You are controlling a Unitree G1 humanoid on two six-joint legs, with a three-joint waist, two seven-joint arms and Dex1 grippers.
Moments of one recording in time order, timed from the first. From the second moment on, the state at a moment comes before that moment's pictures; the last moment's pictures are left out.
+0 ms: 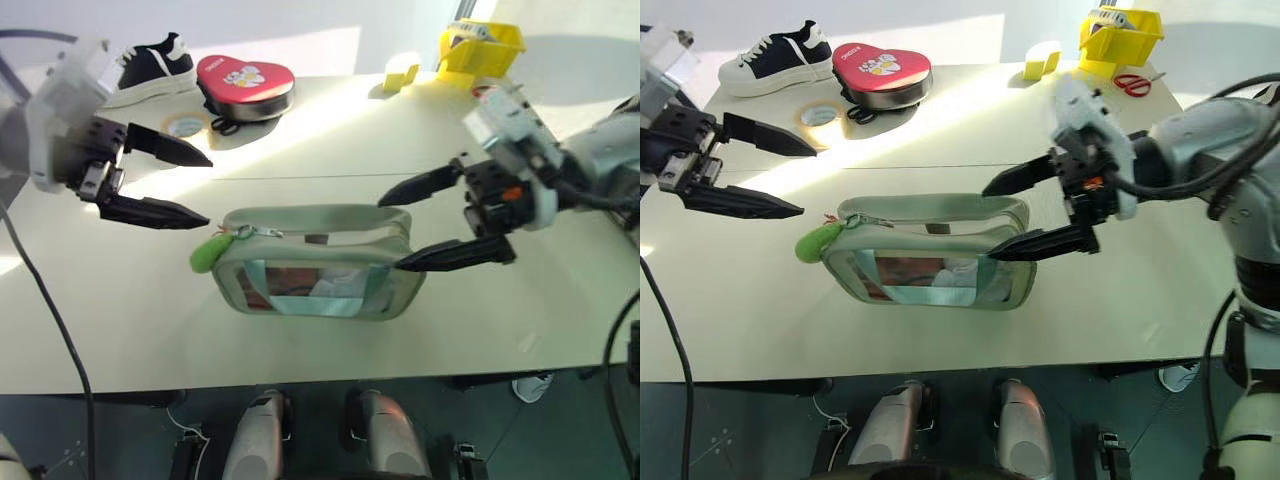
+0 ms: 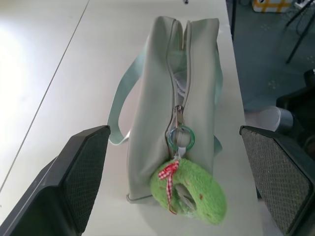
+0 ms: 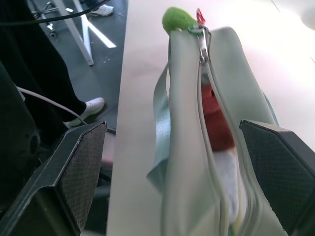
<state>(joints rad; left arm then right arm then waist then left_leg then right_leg) -0.99 1.19 -0.03 -0.05 -0.62 0.81 -1.59 -0.98 -0.94 0.12 -0.32 0.75 0.99 1.31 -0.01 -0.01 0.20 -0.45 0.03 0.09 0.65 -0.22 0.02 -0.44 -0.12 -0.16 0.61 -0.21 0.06</state>
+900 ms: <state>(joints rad) -1.07 1.24 -0.03 0.07 -0.48 0.66 -1.53 -1.21 -0.70 0.39 0.19 0.18 0.39 1.25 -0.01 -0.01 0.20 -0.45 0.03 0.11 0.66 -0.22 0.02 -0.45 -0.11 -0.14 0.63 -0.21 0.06</state>
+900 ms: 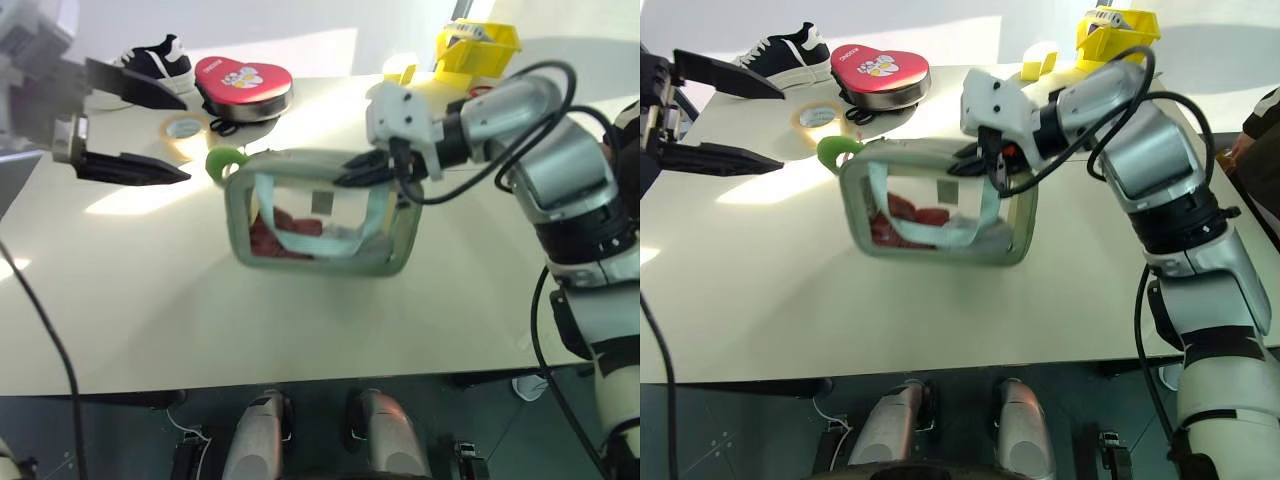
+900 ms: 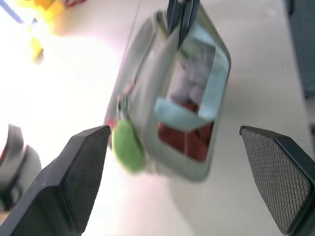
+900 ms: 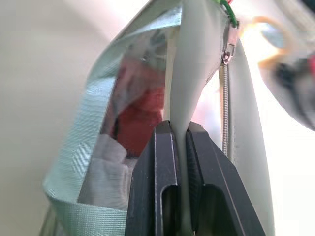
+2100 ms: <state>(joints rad) -0.92 0.99 0.08 0.31 -0.39 0.54 -1.24 -1.01 -0.67 0.27 0.20 -0.05 0.21 1.19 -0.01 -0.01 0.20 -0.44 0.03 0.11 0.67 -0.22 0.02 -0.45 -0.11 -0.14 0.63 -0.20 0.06</state>
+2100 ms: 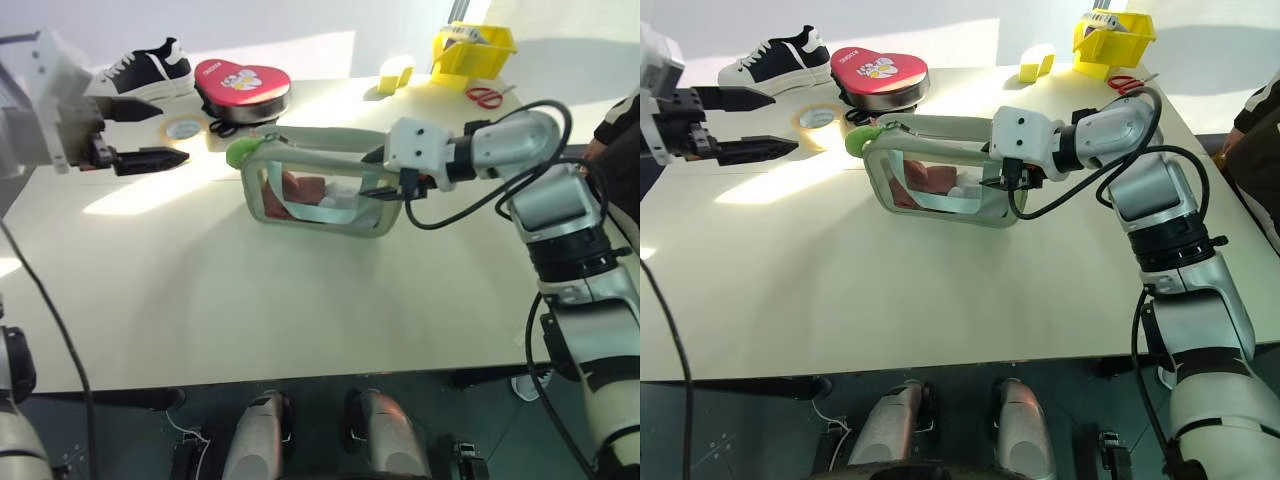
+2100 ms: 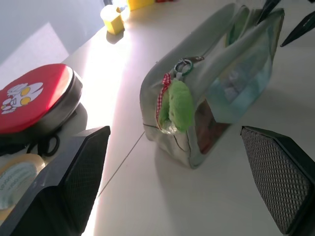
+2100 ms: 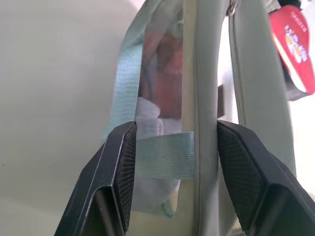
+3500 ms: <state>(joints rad) -1.12 0.60 -0.12 0.53 -0.16 0.25 -1.23 -1.00 -0.61 0.28 0.23 -0.08 0.22 1.10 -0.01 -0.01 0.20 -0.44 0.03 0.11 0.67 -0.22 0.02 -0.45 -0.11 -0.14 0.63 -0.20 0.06</state>
